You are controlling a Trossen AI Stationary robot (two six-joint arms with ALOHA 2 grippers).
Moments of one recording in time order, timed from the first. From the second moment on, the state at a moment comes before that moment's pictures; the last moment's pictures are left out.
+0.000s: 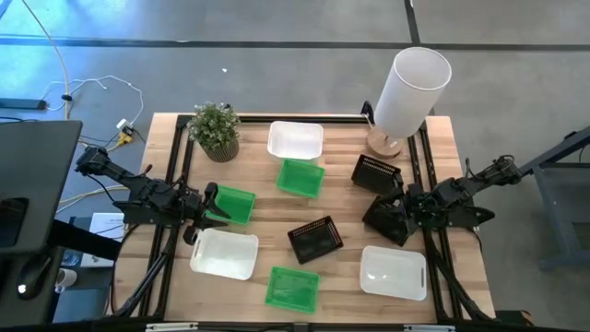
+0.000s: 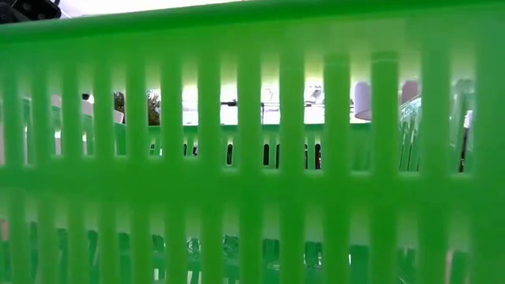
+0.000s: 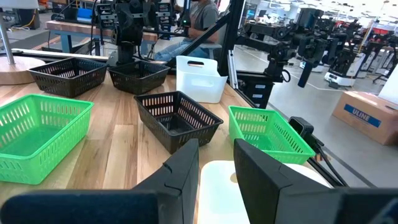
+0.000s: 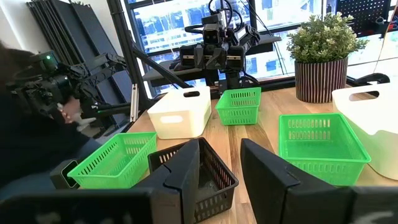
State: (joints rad) left arm -0.35 0.17 0.01 0.04 -0.19 -0.18; right arm 0.41 0.01 0.04 -0.03 0.32 0.18
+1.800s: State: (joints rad) left arm -0.35 0.16 0.01 0.05 -0.22 -0.32; right arm 0.41 0.01 0.04 -0.03 0.32 0.26
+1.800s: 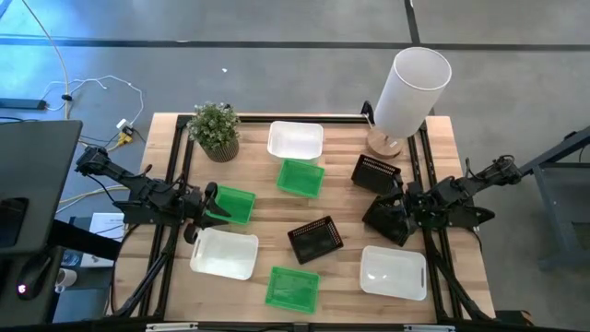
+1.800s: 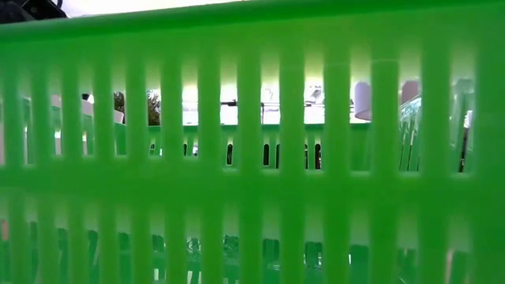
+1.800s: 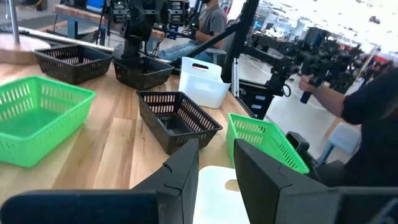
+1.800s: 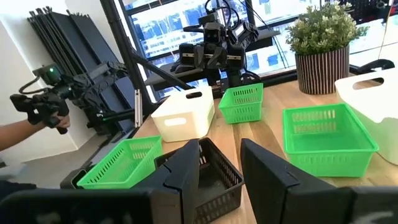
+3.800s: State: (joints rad) left arm -0.35 0.16 0.01 0.05 -0.22 -0.33; right arm 0.41 1.27 0.83 -0.94 0.09 1.01
